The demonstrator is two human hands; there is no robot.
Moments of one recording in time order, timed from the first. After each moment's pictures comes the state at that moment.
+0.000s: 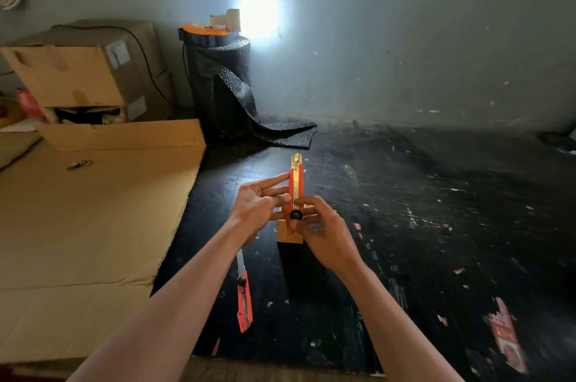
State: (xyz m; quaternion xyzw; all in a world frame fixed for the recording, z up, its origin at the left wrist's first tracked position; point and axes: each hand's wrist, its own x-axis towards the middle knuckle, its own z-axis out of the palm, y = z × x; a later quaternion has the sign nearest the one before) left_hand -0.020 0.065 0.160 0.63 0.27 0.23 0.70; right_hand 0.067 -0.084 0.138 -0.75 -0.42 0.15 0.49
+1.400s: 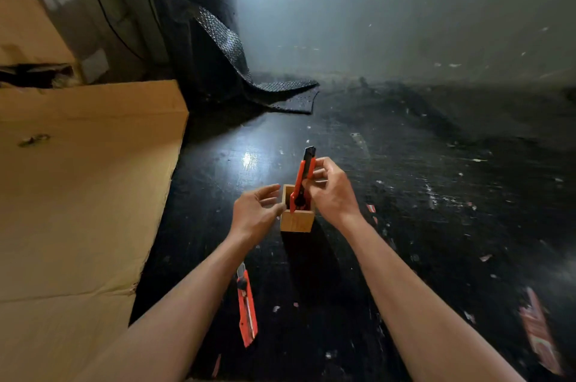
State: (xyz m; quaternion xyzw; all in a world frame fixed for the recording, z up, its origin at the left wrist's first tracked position) left_hand 0.022 0.133 0.055 0.75 0.35 0.19 0.53; right_hand 0.154 0.021 0.092 -0.79 -0.32 0.16 0.50
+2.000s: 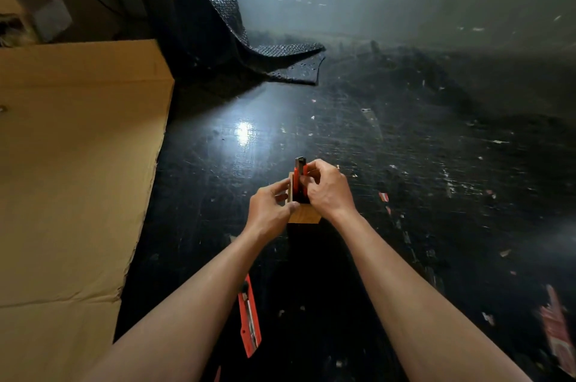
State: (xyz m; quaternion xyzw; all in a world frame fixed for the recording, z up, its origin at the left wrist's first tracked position) left_hand 0.063 0.156 -0.007 0.75 0.36 0.12 0.55; right_hand 0.175 0.068 0.030 -0.86 -0.29 0.18 0.37
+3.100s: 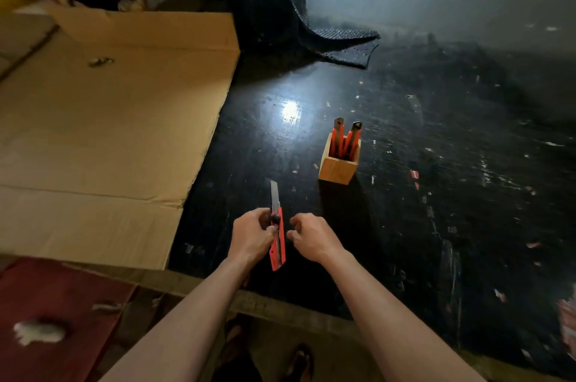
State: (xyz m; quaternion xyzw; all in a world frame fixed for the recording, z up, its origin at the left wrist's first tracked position) left_hand -0.107 0.075 -0.024 0.75 0.51 0.09 0.42; right_hand 0.021 -0.004 -0.024 -0.83 -0.41 0.35 0.16
